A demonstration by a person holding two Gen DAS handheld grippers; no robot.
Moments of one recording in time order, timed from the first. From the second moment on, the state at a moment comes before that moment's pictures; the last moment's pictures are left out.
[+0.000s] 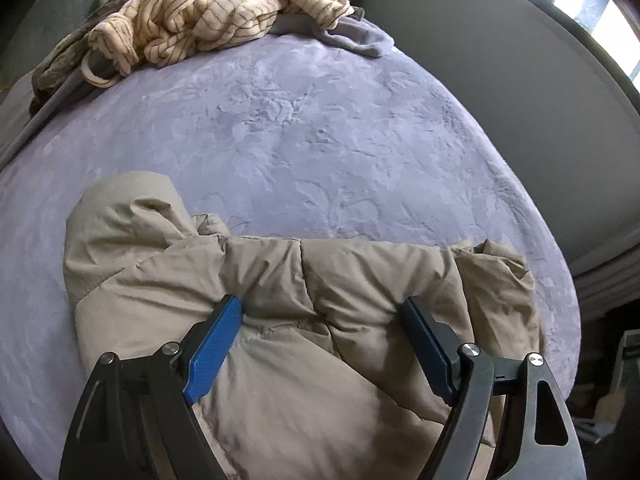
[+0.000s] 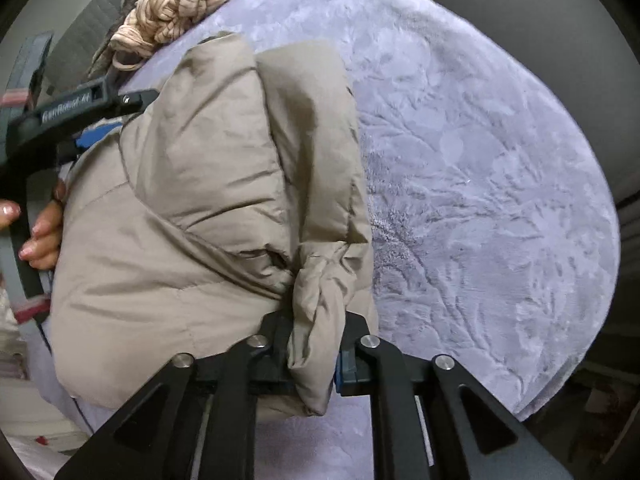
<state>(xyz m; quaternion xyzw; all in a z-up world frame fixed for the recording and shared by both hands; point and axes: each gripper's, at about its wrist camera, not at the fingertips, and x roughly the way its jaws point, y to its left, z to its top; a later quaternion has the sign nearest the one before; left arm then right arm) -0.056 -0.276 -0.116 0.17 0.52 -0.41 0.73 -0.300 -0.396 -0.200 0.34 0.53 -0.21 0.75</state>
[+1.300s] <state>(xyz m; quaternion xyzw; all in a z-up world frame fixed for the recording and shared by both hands) -0.056 -0.172 -0.116 0.11 0.56 -0.27 0.77 -0.201 -0.453 -0.218 0.37 0.52 -0.13 0.75</state>
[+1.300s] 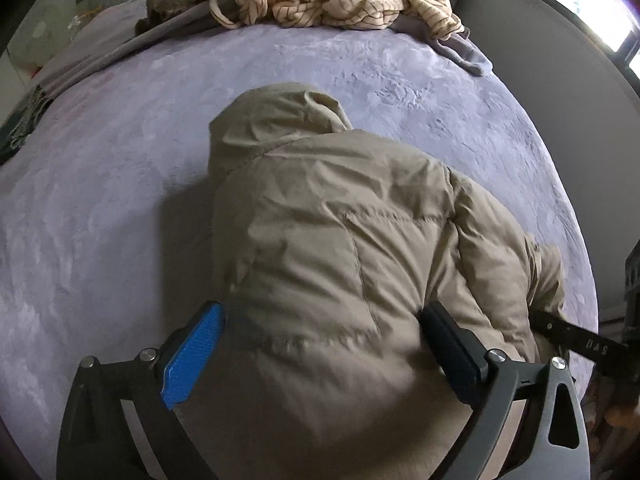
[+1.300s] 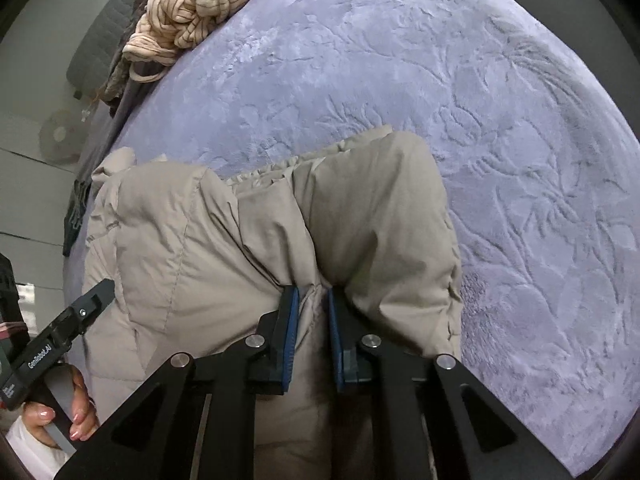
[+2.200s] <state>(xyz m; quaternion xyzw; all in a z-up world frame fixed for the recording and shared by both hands) -0.127 -0.107 -0.103 0.10 0.61 -0.28 0.74 -0.270 -0.383 -0.176 0.31 0.57 -0.11 0.75</state>
